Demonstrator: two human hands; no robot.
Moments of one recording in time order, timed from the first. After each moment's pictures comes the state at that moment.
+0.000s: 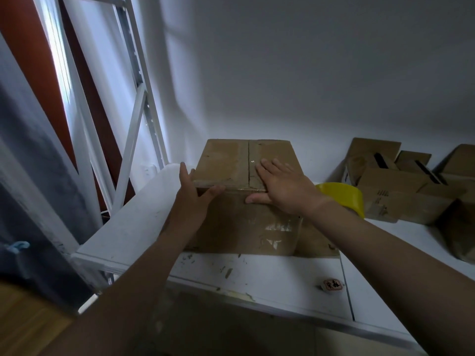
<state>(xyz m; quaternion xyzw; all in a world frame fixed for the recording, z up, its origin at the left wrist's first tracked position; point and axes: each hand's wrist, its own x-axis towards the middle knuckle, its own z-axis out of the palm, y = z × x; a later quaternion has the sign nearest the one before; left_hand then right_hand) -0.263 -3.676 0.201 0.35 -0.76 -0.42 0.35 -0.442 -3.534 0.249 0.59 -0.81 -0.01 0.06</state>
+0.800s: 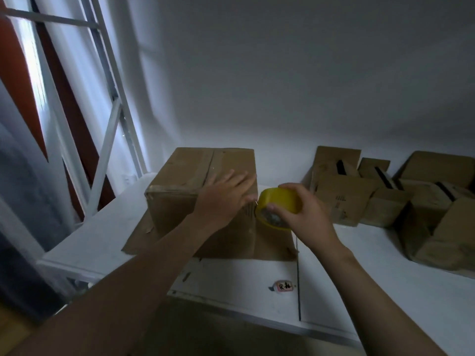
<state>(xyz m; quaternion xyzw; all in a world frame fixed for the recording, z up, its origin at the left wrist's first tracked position) -0.370 -3.587 0.227 0.16 -0.97 0.09 0.16 -0.482 -3.390 0.221 0.42 -0.79 0.44 0.00</state>
